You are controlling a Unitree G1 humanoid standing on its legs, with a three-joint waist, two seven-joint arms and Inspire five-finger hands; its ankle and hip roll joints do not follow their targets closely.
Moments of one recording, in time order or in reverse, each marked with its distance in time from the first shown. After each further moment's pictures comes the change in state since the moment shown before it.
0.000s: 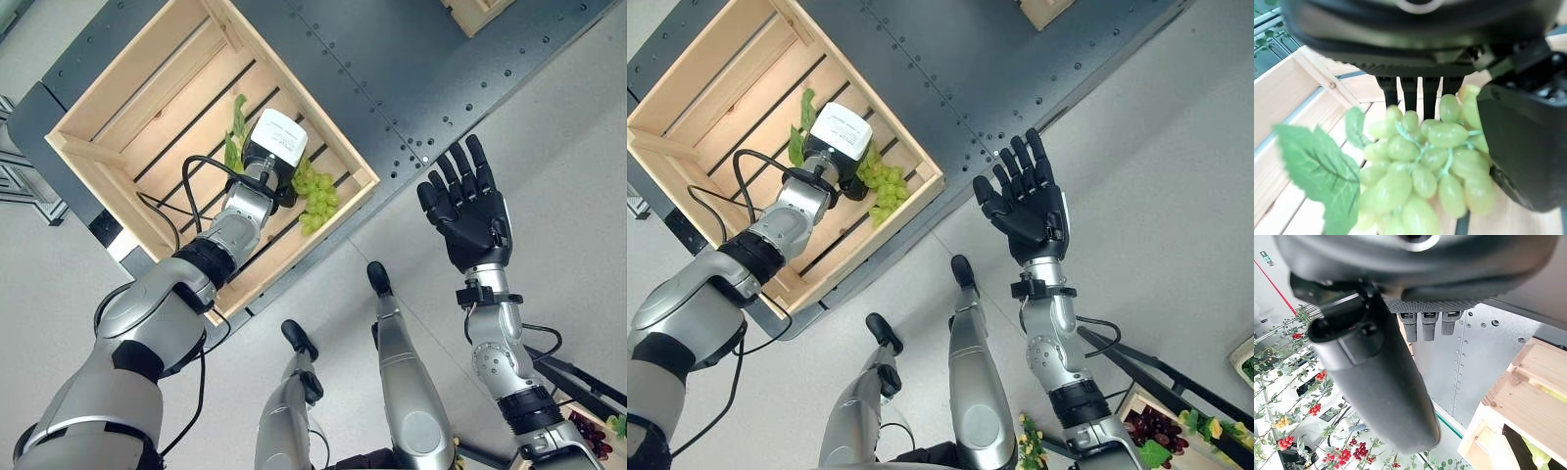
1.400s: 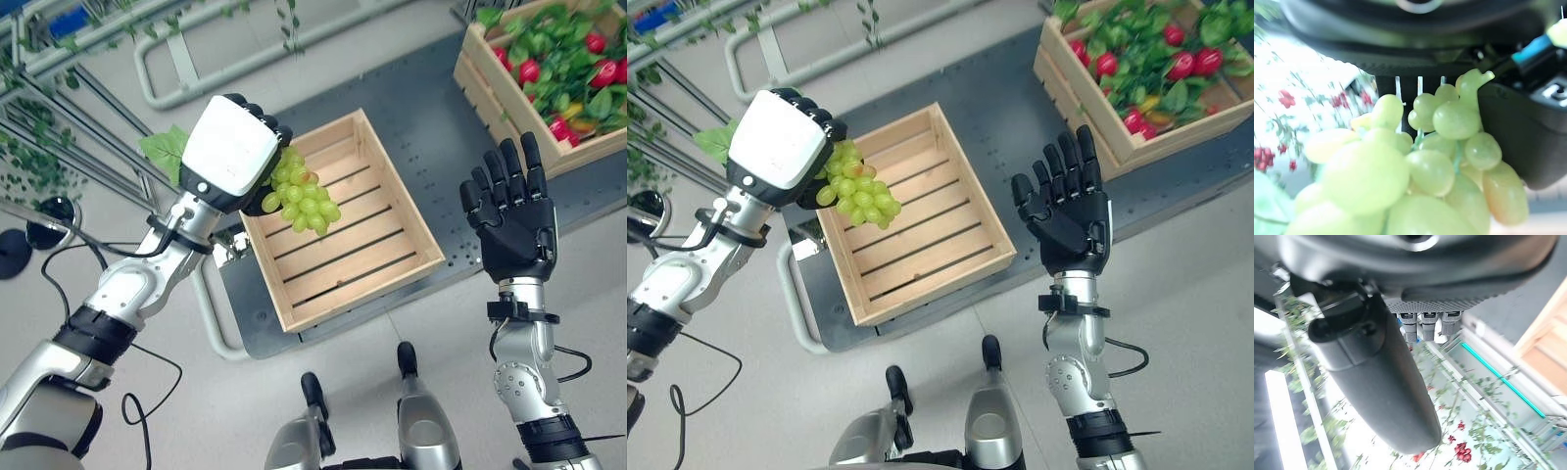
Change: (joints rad) left arm 0.580 0.379 0.492 -0.688 -0.017 -0.368 0.607; right arm 0.158 0.019 -0.125 -0.191 -0.043 -0.014 -0.045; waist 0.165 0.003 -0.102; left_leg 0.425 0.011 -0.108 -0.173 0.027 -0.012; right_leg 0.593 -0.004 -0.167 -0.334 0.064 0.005
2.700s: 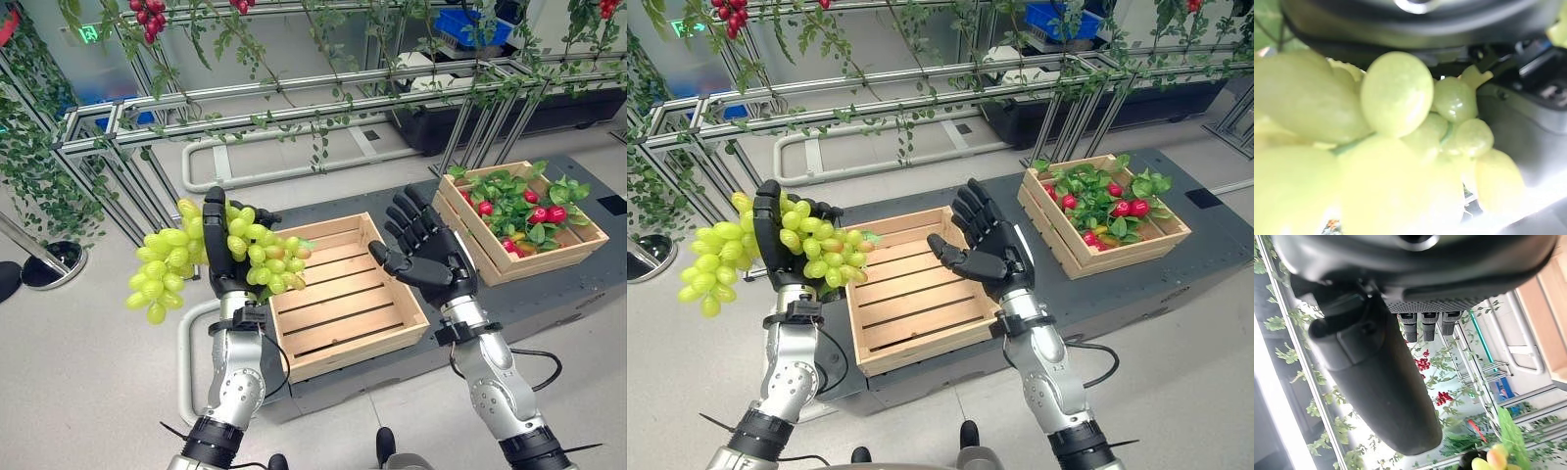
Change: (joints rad) left arm 0.462 -0.690 0.208 -0.127 -2.028 -0.341 -0.655; right arm 0.041 0.007 0.125 -0.043 -0.200 0.307 0.079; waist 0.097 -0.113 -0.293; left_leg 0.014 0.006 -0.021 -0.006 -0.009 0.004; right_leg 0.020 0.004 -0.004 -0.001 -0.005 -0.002
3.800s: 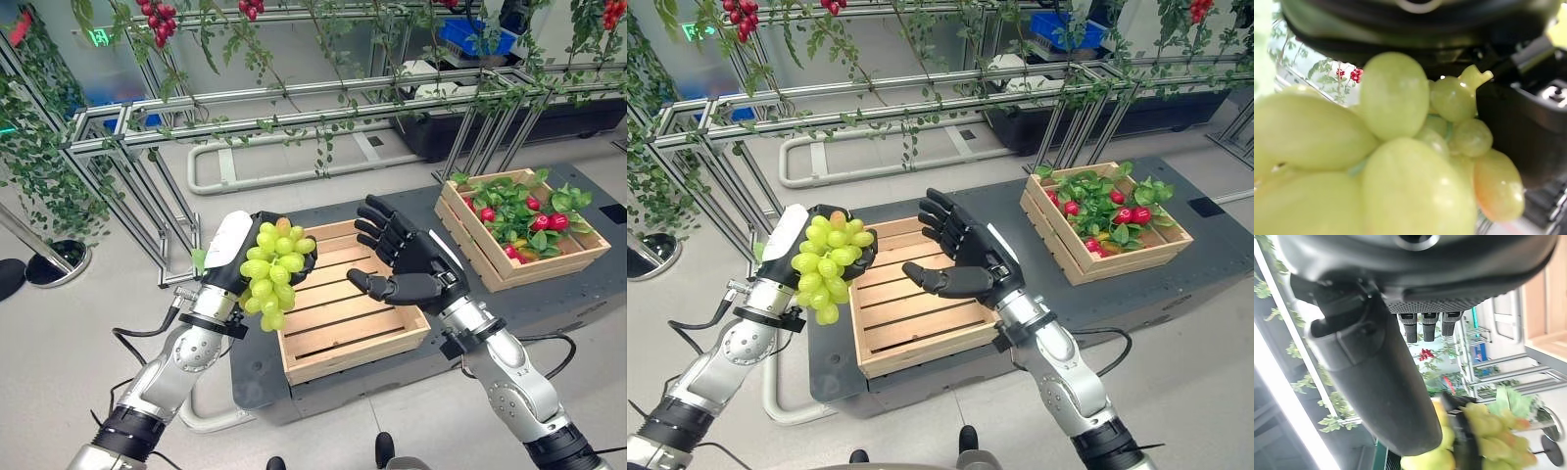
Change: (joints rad) left arm -0.013 0.473 -0.028 0.033 1.431 0.137 0.238; right arm -0.009 -0.157 0.064 -0.090 0.011 0.029 0.112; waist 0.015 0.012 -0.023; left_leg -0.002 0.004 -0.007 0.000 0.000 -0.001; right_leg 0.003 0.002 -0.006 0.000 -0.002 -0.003
